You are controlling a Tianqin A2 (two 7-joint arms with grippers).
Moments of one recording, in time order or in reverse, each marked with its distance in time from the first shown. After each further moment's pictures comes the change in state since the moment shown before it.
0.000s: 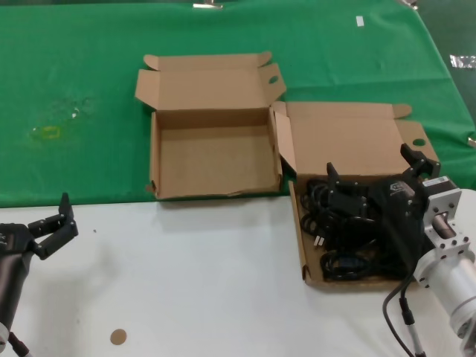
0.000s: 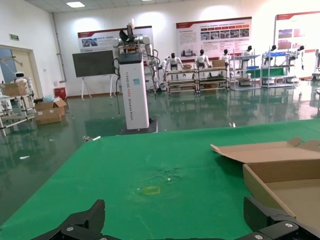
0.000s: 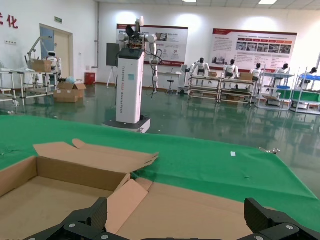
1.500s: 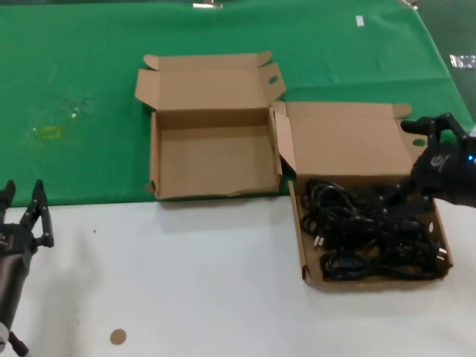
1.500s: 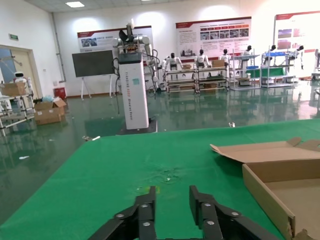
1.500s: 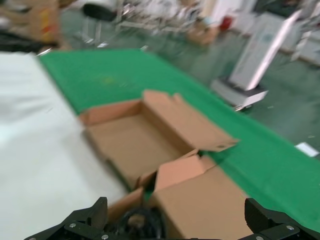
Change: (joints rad) left arm 0.000 0.000 0.000 0.000 0.000 0.000 0.000; right arm 0.315 0.888 -0.404 0.105 0.147 -0.366 0.352
